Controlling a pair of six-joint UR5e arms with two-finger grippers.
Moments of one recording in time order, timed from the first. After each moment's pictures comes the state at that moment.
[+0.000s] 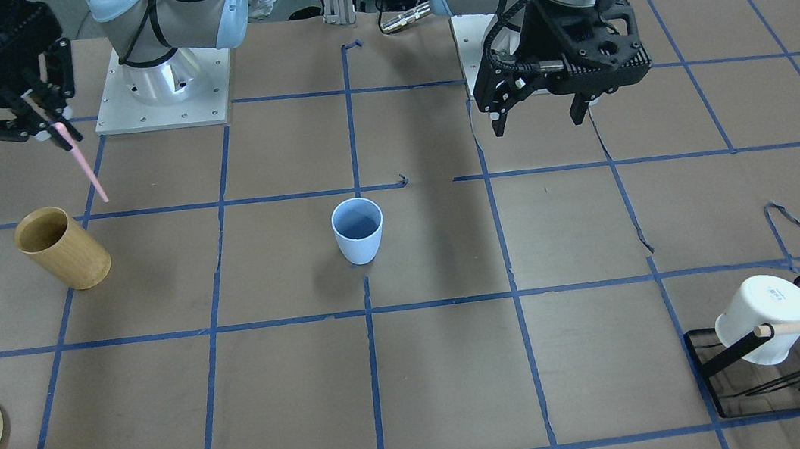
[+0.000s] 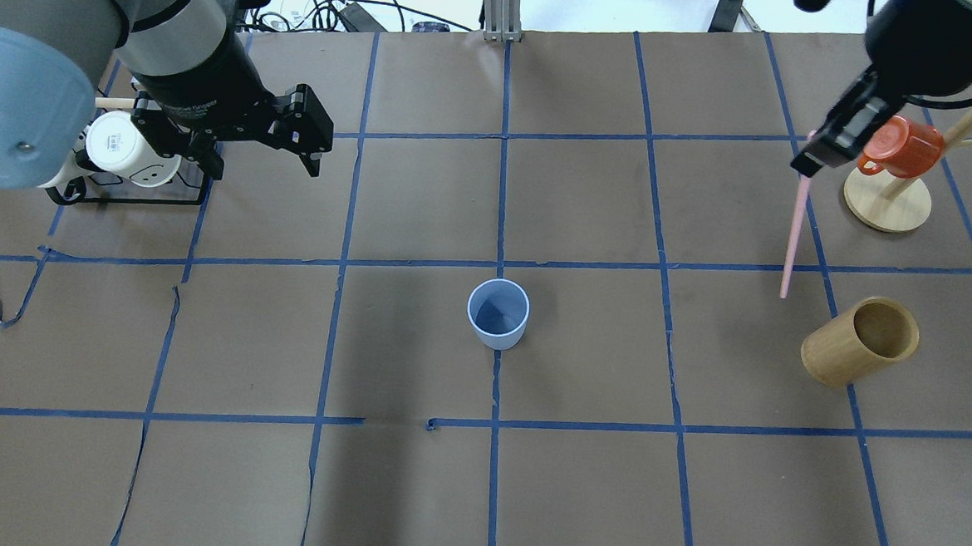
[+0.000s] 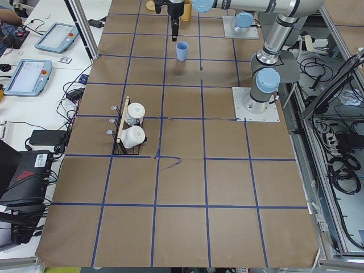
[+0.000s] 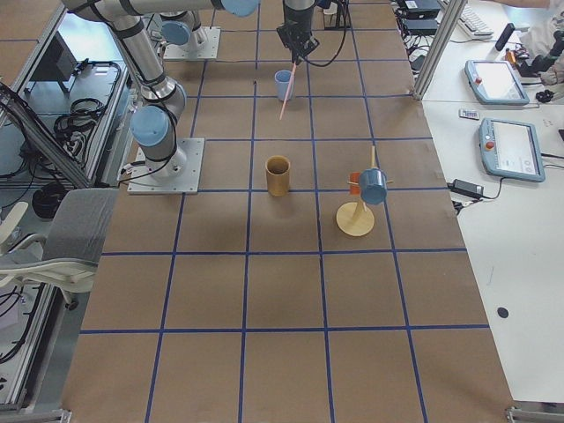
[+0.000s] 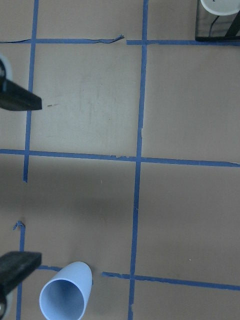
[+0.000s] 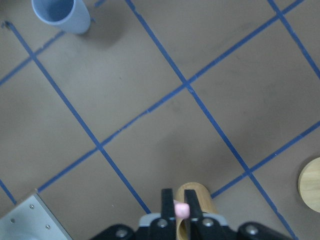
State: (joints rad) left arm -1.64 -1.54 -1.59 -1.52 1.59 -0.13; right arm 1.49 -1.66 1.50 -1.44 -1.43 -0.92
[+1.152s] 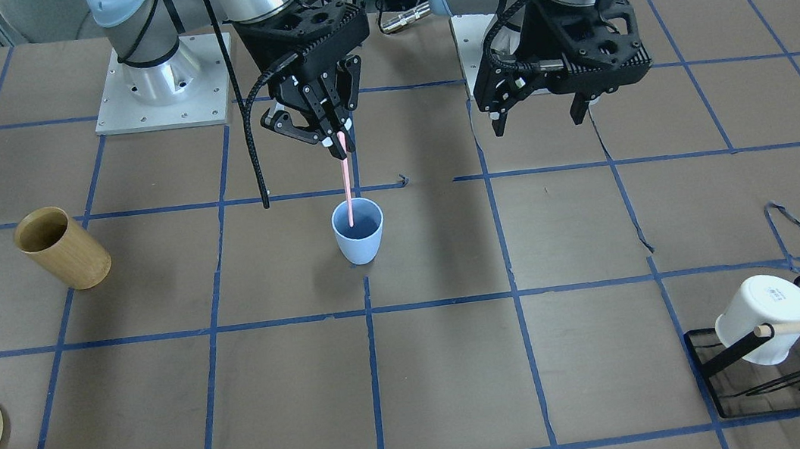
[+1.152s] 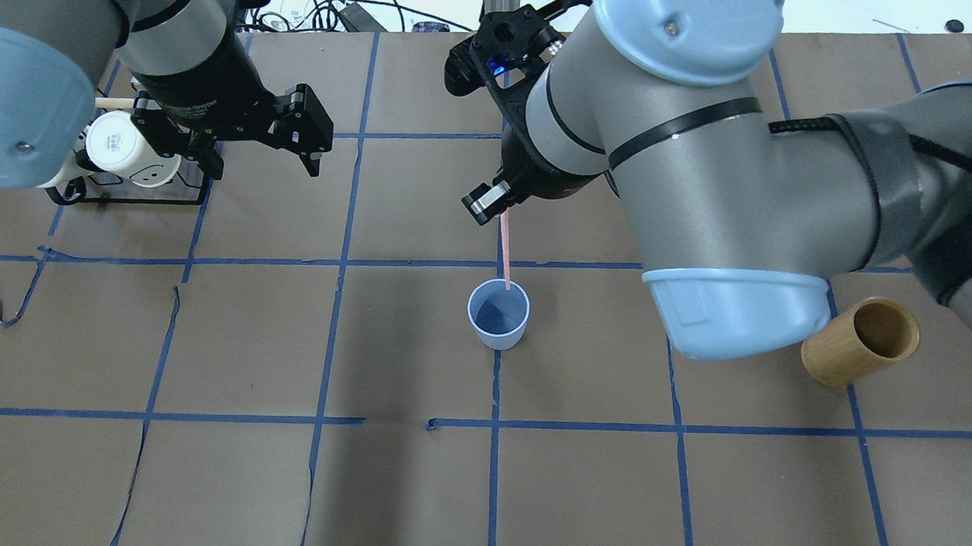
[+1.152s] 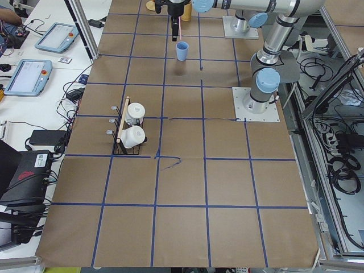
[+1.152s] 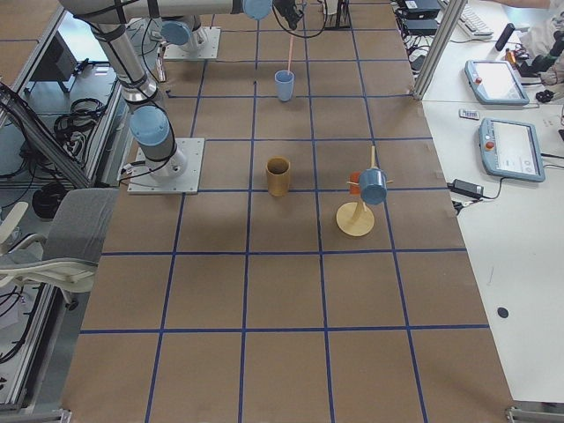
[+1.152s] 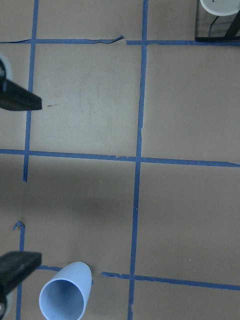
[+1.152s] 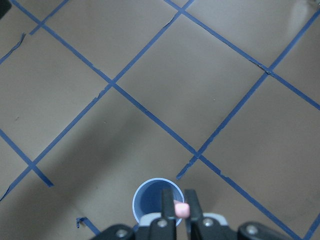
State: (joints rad) left arm -1.64 -1.54 -1.59 -1.52 1.59 -0.13; right arm 1.92 -1.59 1.75 -2.10 -1.39 -0.34
